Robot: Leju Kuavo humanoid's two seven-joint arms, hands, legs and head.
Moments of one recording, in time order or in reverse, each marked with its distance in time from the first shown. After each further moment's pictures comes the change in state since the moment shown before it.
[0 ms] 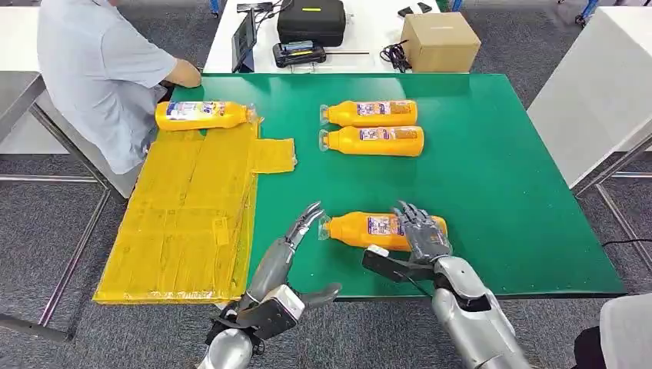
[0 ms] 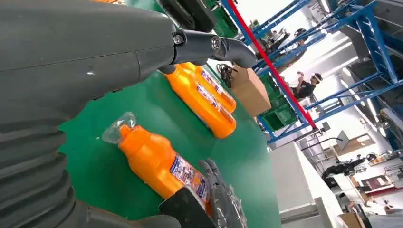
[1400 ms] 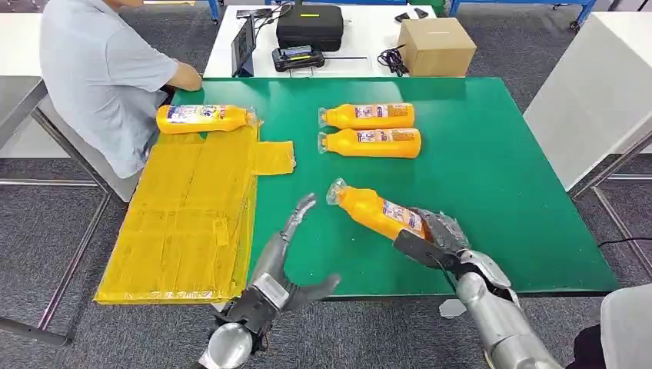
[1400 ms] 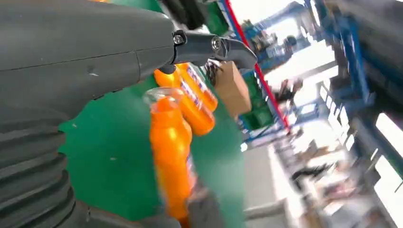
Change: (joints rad) left arm -0.029 -0.008 0.003 0.031 0.281 0.036 -0.044; right arm -0.059 -0.019 -0.099 0.155 -0.400 0.151 -0.255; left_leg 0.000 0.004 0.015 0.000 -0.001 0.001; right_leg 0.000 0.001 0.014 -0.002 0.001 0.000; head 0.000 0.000
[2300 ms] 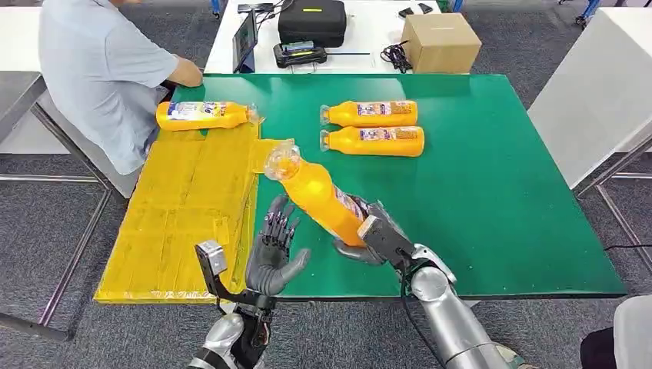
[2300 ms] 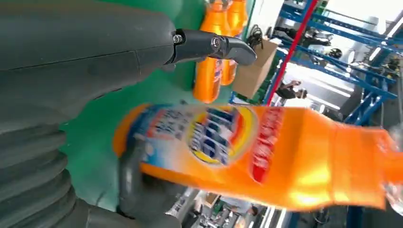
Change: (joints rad) left arm -0.076 -0.023 0.046 0.267 0.650 -0.239 -0.060; right arm 0.029 0.161 0.108 -0.238 -0.333 0.138 -0.061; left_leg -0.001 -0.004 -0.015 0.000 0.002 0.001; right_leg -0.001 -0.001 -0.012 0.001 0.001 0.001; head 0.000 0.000
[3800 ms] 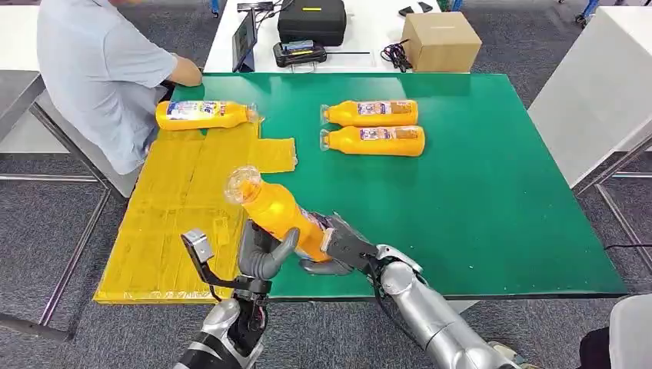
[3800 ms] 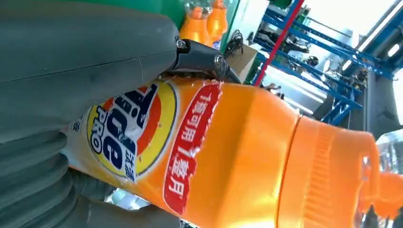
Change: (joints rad) left arm -0.067 -0.011 0.043 0.050 0.060 -0.048 -0.055; right arm -0.143 0.032 0.239 0.259 -0.054 0.105 -0.089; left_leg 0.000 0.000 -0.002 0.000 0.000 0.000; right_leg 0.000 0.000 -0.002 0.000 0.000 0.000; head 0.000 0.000
